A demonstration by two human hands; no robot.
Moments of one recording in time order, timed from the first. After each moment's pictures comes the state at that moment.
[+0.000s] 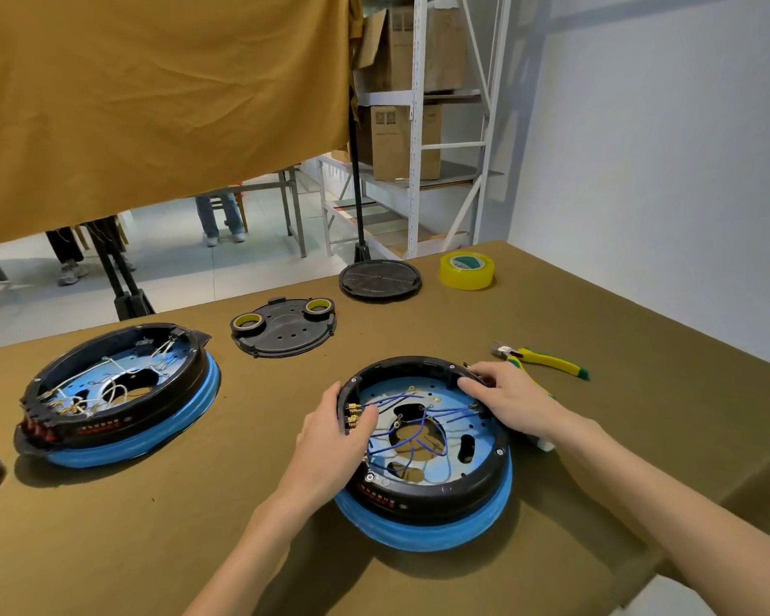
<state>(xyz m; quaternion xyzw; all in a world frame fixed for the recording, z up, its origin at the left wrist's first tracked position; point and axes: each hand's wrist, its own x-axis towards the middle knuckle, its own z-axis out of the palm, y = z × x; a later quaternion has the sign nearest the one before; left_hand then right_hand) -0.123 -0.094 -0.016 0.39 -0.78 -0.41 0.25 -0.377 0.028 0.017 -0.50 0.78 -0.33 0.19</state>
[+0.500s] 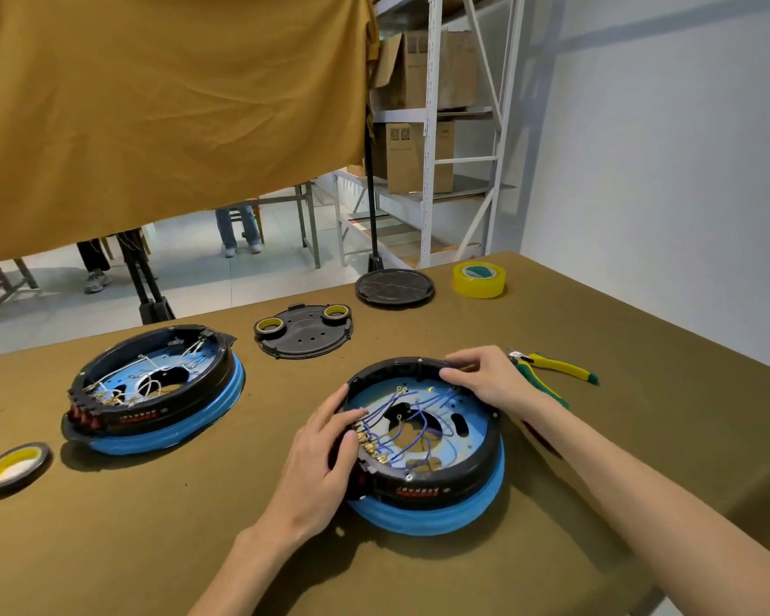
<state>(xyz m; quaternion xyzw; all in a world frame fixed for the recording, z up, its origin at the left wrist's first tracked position) -0.069 -0.088 -0.036 0.28 -0.86 -0.29 0.33 -0.353 -0.004 0.033 -0.48 0.75 -0.39 0.22</state>
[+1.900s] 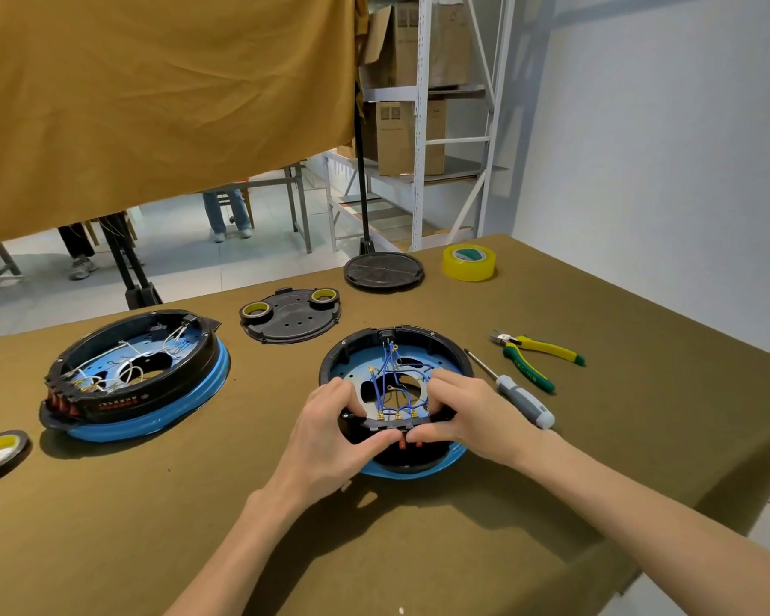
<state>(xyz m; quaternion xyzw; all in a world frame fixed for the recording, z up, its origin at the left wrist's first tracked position) -0.101 -0.089 -0.028 0.18 -0.87 -0.24 0.38 -0.317 0.039 0.002 -0.74 0.59 -0.33 0.02</state>
